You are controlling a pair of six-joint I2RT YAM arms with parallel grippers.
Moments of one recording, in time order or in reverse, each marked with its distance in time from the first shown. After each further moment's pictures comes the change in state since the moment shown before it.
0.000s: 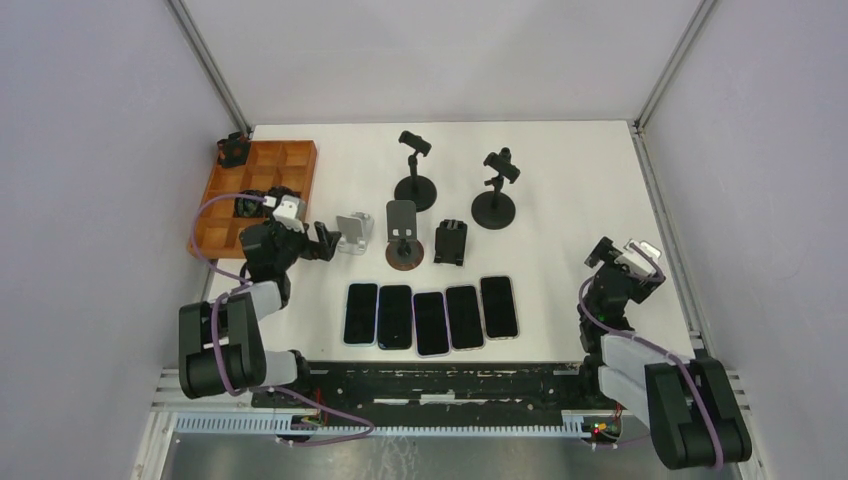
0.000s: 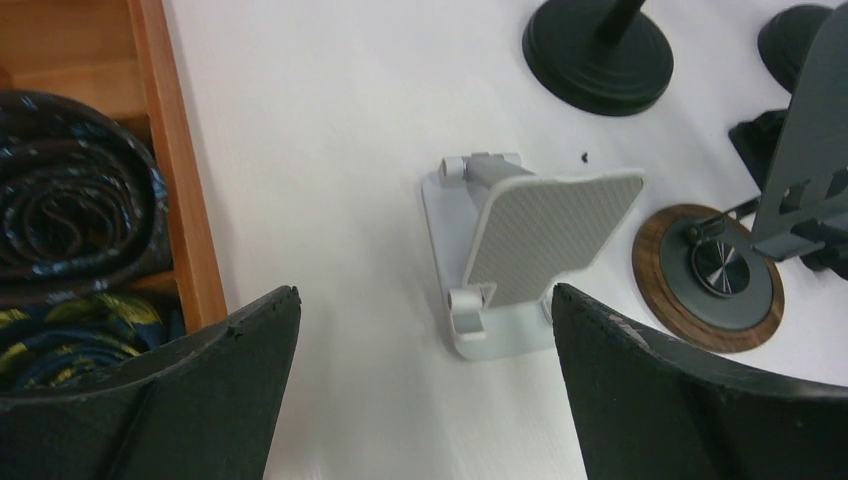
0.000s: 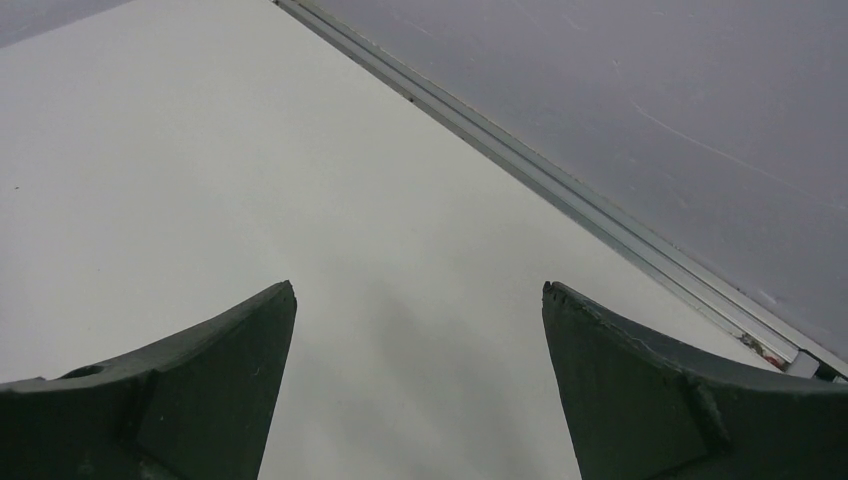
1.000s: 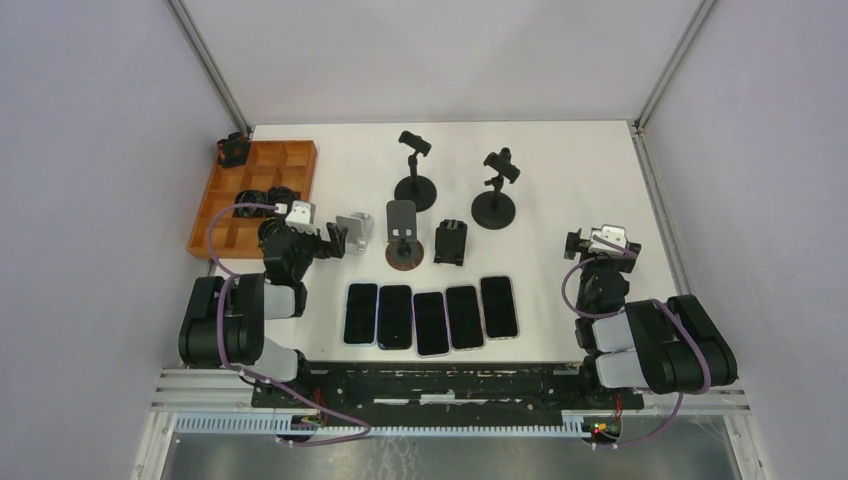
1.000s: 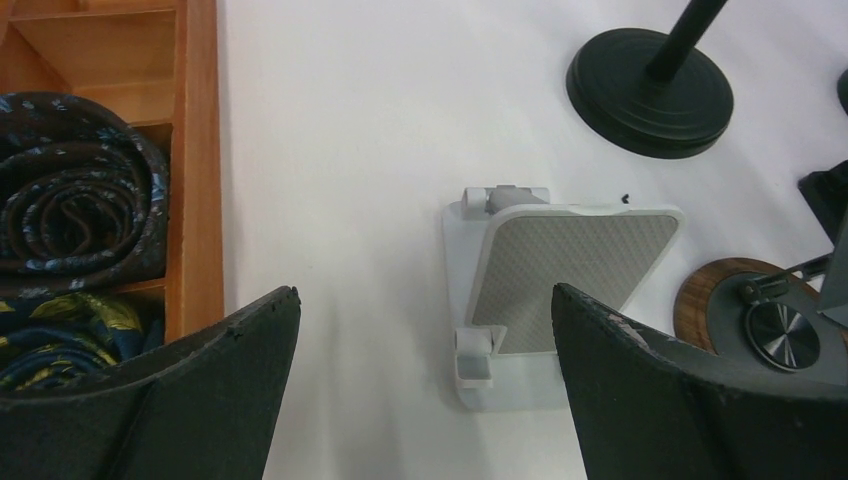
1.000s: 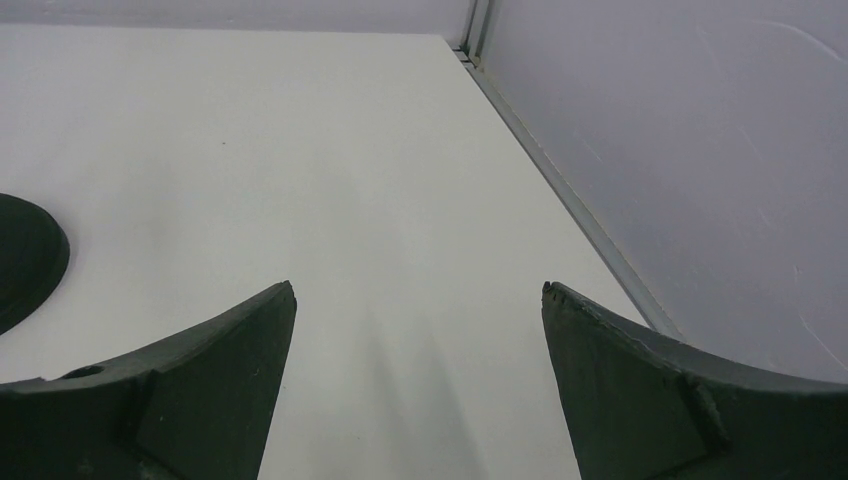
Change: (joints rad) left arm -0.153 0.158 -0.098 0.426 -0.280 -0.077; right arm 0.016 0.375 -0.001 0.553 -0.394 -0.324
